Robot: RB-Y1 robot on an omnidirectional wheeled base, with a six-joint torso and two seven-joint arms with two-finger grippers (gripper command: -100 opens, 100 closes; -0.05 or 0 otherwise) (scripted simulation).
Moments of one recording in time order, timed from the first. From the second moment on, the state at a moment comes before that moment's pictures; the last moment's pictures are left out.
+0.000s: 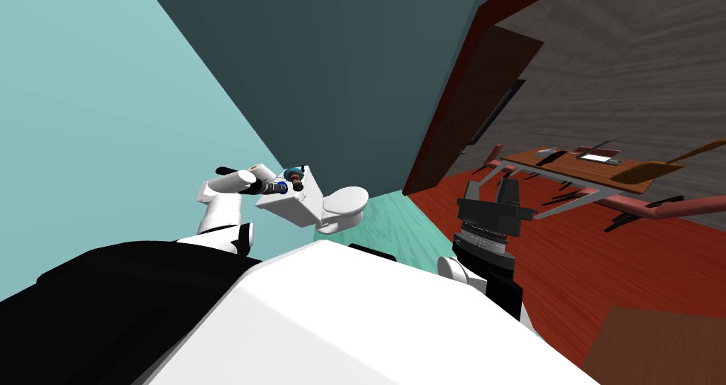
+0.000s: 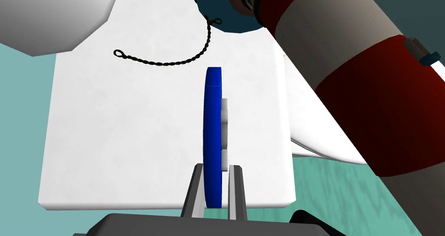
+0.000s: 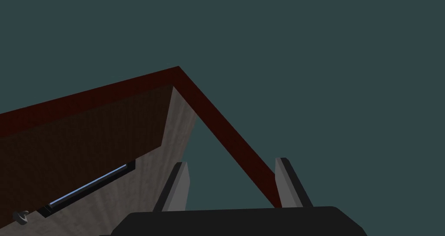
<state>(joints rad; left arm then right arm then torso) -0.11 0.91 0.77 -1.19 0.72 1.30 1.26 0.52 -0.02 0.03 -2.36 0.00 -0.50 -0.12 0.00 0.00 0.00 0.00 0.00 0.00</state>
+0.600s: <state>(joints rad) -0.08 0.92 0.67 -1.32 0.72 1.31 1.41 0.52 -0.02 0.03 -2.36 0.00 -0.50 -0.12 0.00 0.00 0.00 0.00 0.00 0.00</state>
